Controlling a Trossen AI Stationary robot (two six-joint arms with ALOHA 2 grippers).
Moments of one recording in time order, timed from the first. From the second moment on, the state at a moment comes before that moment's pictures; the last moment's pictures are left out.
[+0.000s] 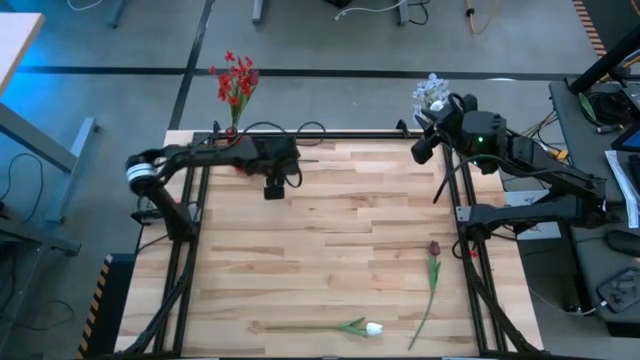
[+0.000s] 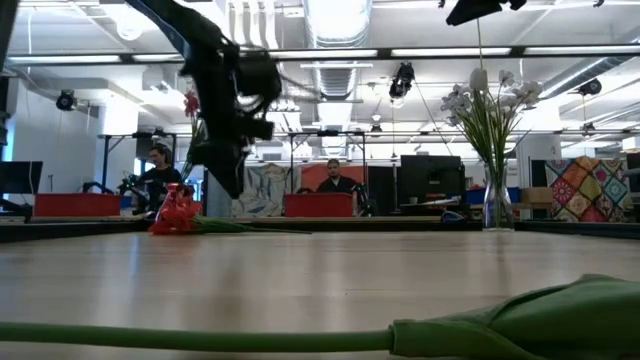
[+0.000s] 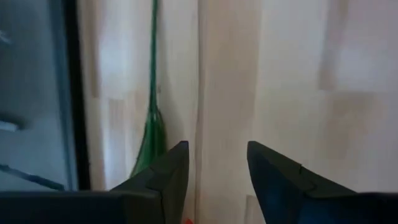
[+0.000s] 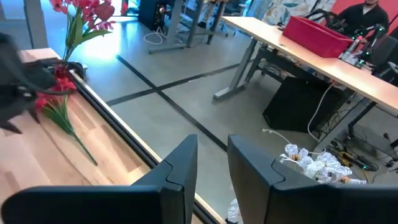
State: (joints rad) left arm 0.44 1.66 1.11 -0.68 -0.25 0.46; right arm -0.33 0.96 1.20 -0.61 0.56 -0.11
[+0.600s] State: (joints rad) left arm 0.63 1.88 1.20 -0.72 -0.22 0.61; right arm -0.33 0.96 1.20 -0.62 0.49 -0.09
